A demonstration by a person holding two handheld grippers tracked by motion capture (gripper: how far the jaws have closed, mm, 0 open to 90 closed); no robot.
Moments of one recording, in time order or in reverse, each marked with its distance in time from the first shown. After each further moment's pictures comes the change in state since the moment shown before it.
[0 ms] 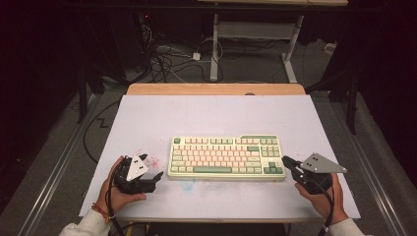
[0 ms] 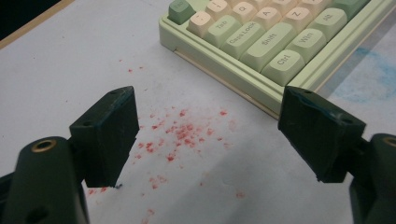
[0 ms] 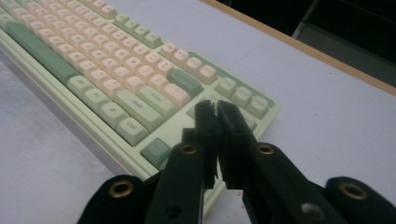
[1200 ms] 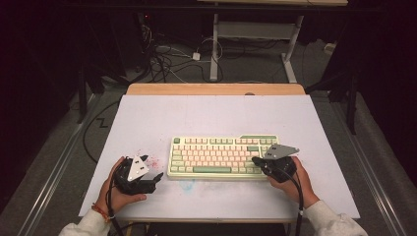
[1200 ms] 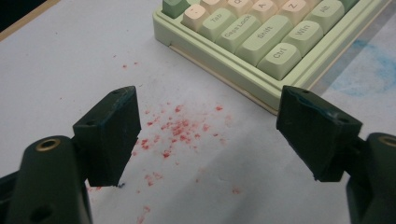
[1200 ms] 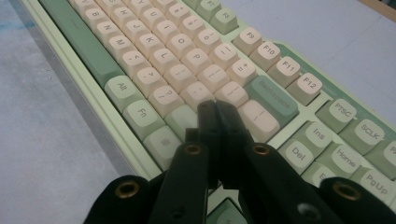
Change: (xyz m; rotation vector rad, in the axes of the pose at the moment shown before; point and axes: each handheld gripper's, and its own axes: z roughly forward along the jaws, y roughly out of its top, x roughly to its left) left arm -0.001 0.000 0.001 0.021 -0.014 0.009; right arm 0.028 0.025 0.074 0.166 0.201 -0.077
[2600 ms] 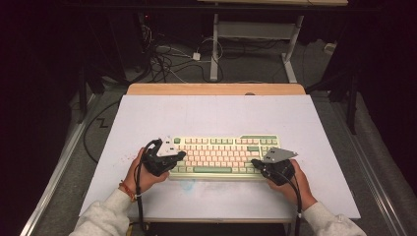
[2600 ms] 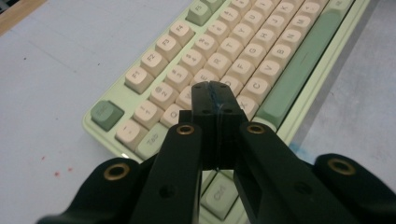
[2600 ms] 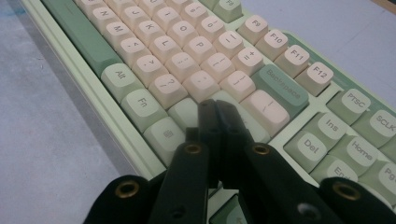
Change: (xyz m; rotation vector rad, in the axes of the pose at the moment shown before) left arm -0.010 0.089 0.037 0.035 -0.222 0.054; right arm 0.005 -0.009 0.007 -0.002 -0.017 -0.006
